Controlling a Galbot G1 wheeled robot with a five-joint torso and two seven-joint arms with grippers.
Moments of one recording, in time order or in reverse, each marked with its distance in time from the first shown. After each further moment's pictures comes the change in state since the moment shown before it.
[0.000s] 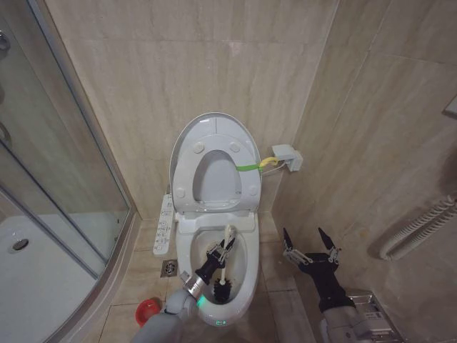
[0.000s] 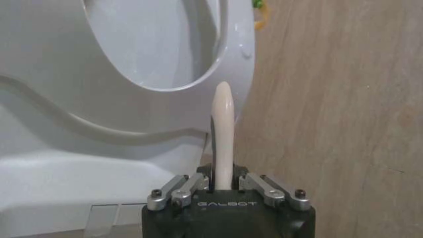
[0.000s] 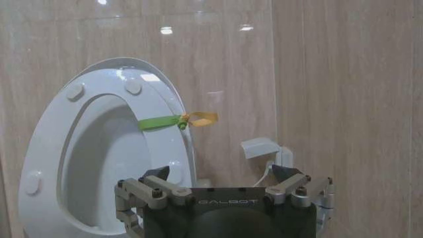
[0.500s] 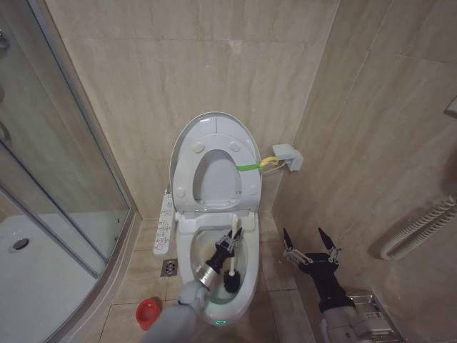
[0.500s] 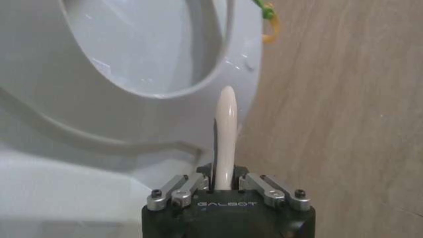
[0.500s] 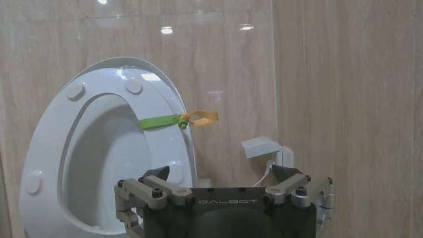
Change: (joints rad) left arm -0.001 -0.134 -0.037 0.046 -0.006 -0.014 -0.001; right arm 0.000 0.000 0.000 0.000 0.000 0.000 0.000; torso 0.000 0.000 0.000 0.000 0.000
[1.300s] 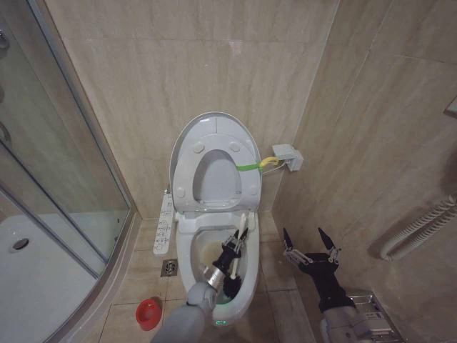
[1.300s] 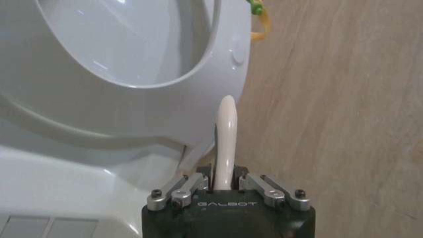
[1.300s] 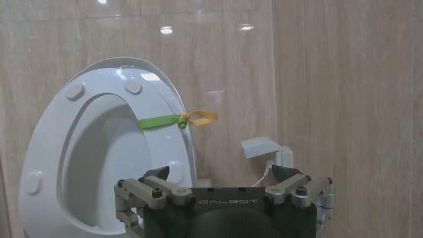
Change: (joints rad) left arm -0.004 -0.043 -0.021 0.029 0.025 -0.017 0.013; right arm 0.000 0.000 0.000 0.000 0.000 0.000 0.000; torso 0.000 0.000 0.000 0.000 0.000
